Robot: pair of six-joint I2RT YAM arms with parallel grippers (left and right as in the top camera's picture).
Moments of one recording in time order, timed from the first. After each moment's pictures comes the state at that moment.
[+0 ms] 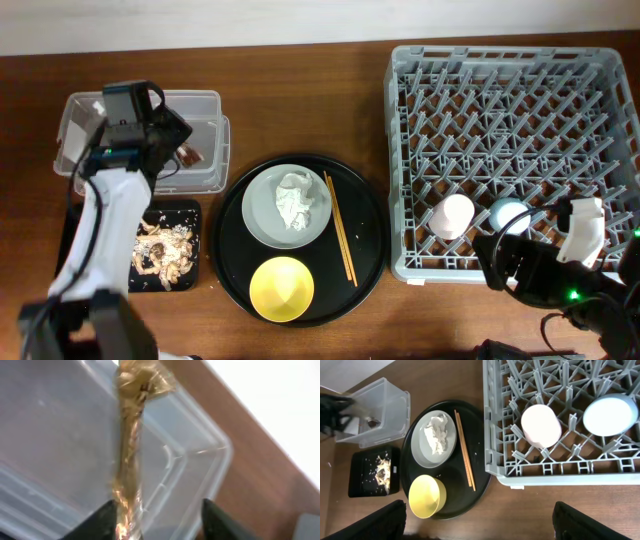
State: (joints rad) left arm 0.08 1.65 1.26 -0.46 0.01 -0.67; right arm -0.38 0.84 1.39 -1.55 -0.56 0.03
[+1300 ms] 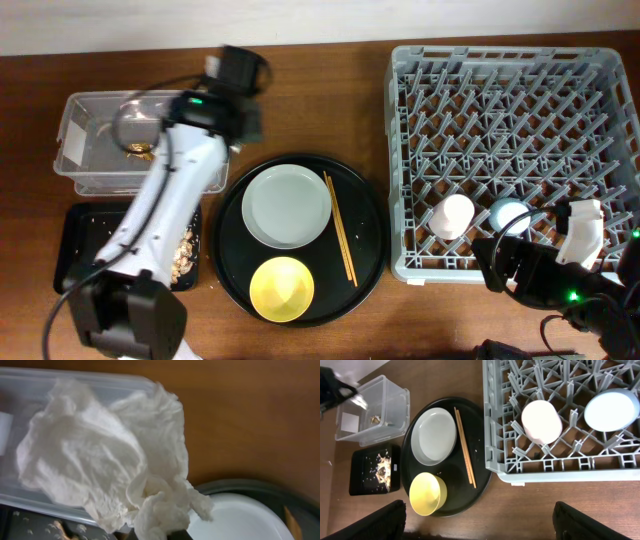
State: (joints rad) left arm -0.26 1.80 1.69 -0.95 -0.33 -0.29; right arm -0.38 0.84 1.39 -1.57 -0.56 0.03
